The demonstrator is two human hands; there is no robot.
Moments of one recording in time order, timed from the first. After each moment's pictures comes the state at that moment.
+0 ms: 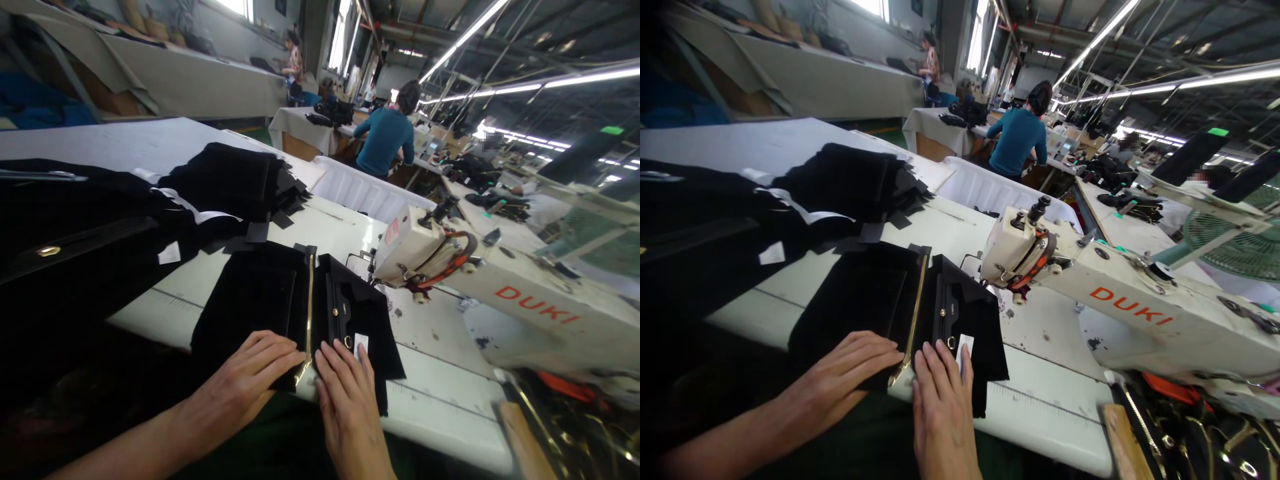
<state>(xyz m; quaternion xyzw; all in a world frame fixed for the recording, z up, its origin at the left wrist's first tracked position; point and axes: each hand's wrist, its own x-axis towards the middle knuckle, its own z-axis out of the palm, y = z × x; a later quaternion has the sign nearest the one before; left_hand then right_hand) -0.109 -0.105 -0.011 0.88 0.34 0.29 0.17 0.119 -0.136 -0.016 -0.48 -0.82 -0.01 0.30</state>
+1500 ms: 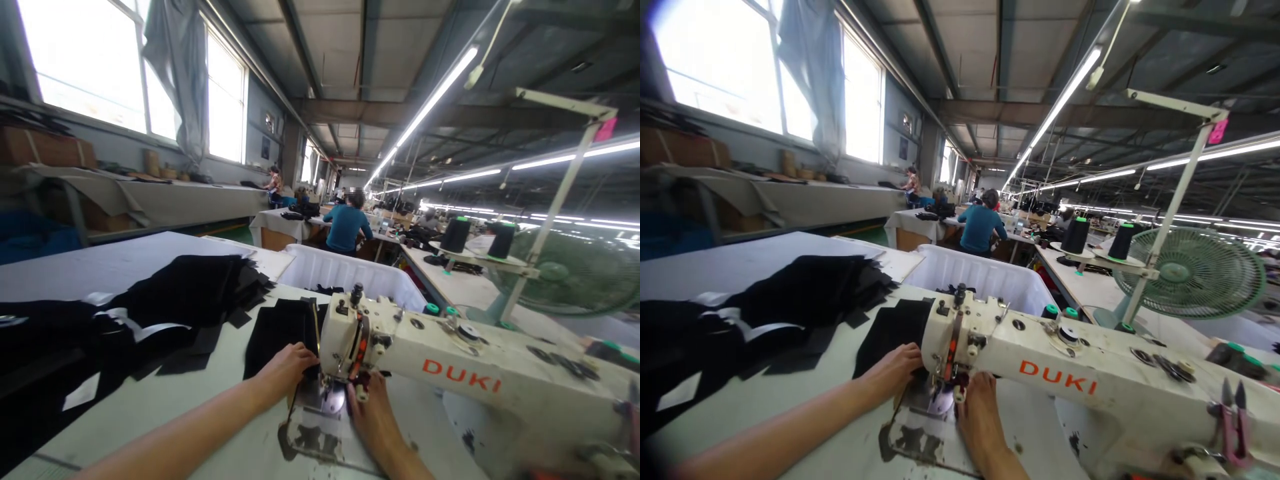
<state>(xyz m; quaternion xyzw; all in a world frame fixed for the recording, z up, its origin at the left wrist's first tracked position) 0.010 0.096 0.005 0.94 0.31 0.15 0.02 0.243 0.022 -0.032 -0.56 -0.76 -0.16 0.30</state>
